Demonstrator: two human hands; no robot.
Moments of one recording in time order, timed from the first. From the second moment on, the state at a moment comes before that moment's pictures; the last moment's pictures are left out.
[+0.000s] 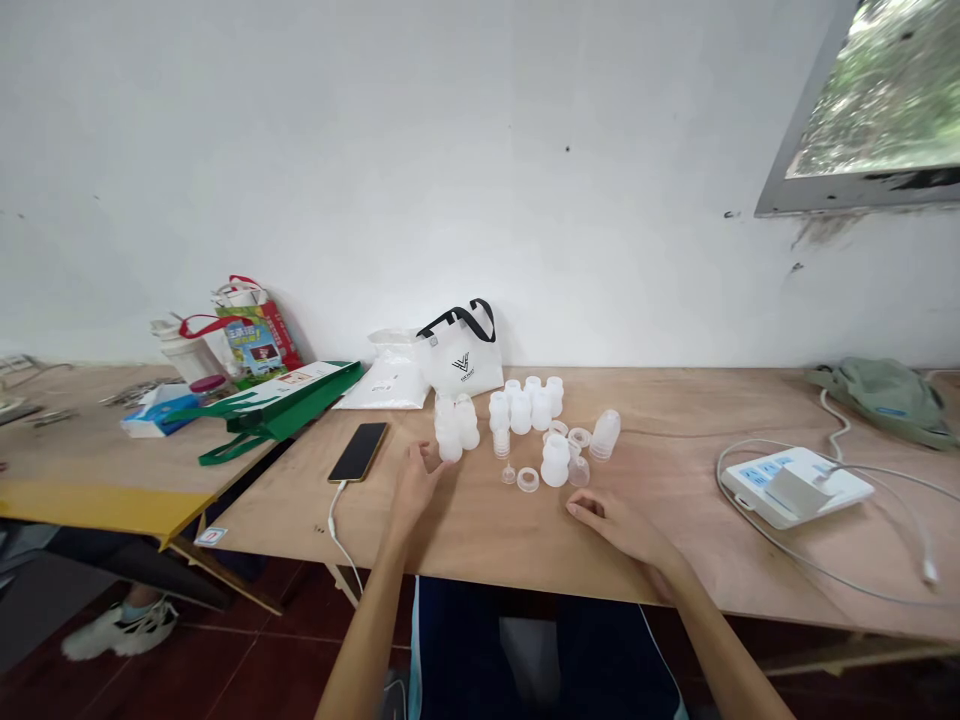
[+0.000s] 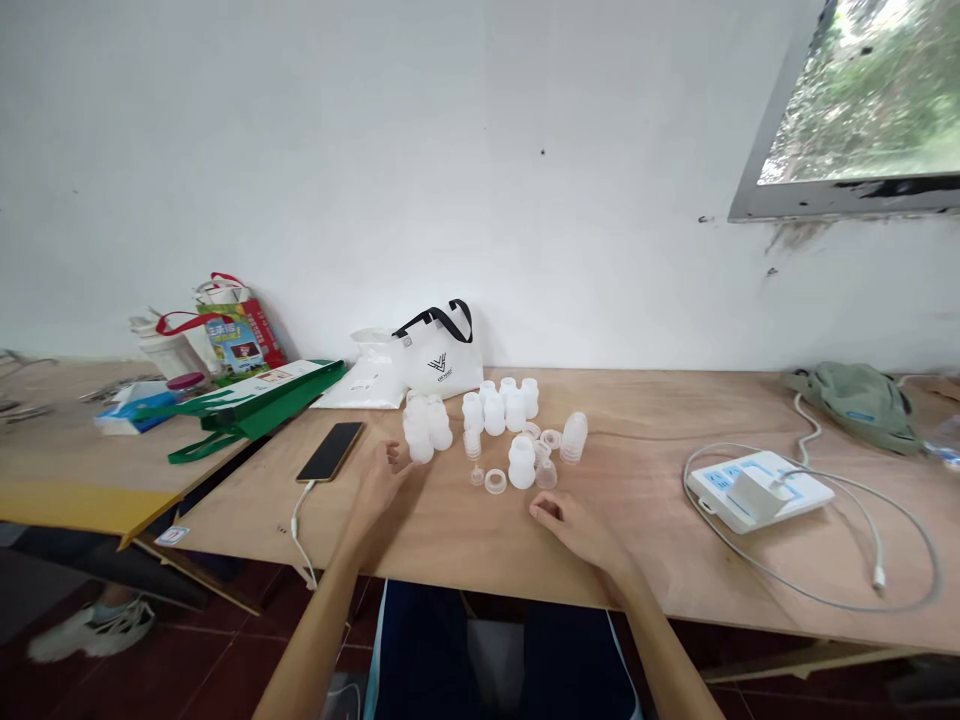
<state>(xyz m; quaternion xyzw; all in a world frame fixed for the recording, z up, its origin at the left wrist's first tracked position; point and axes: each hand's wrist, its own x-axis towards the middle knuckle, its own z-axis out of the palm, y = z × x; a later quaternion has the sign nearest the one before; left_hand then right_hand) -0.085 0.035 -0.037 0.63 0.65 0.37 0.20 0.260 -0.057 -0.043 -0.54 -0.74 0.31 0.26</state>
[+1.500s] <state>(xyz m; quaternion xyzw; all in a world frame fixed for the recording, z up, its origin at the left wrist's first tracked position) 0.005 -0.017 -0.062 0.85 0.46 0.23 0.10 0.213 -0.056 -0.073 -0.63 -0.77 0.01 0.13</state>
